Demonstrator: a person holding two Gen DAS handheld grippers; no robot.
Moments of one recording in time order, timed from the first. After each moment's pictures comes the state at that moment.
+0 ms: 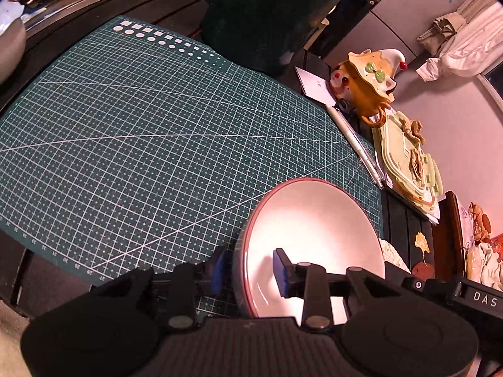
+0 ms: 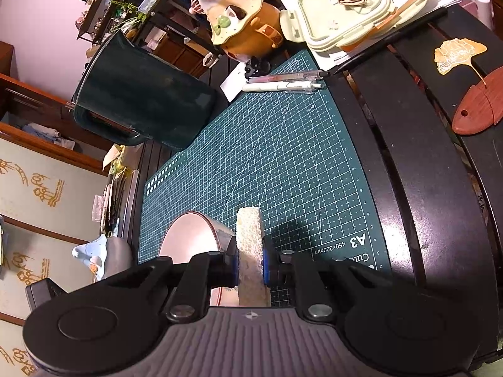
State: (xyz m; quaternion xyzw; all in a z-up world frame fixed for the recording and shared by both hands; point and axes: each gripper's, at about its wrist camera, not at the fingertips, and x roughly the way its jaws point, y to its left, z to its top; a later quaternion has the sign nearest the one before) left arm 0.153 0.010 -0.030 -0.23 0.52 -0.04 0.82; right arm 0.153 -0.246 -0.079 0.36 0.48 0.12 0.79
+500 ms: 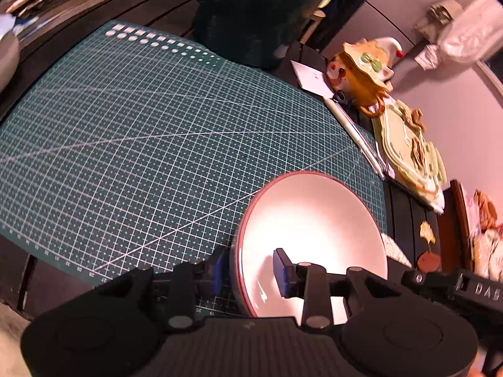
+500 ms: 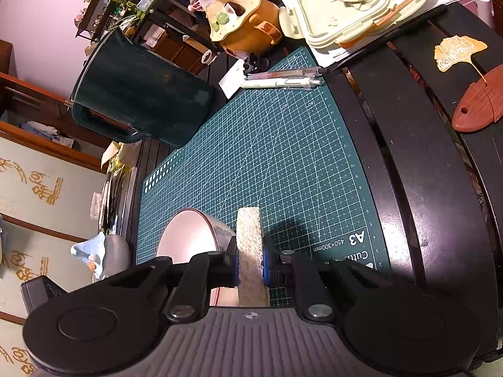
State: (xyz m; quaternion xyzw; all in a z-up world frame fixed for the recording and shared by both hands) left arm 0.152 0.008 -0.028 -0.22 0.53 -0.05 0.82; right arm 0.157 -0.244 -0.082 0.36 0.48 0.13 0.79
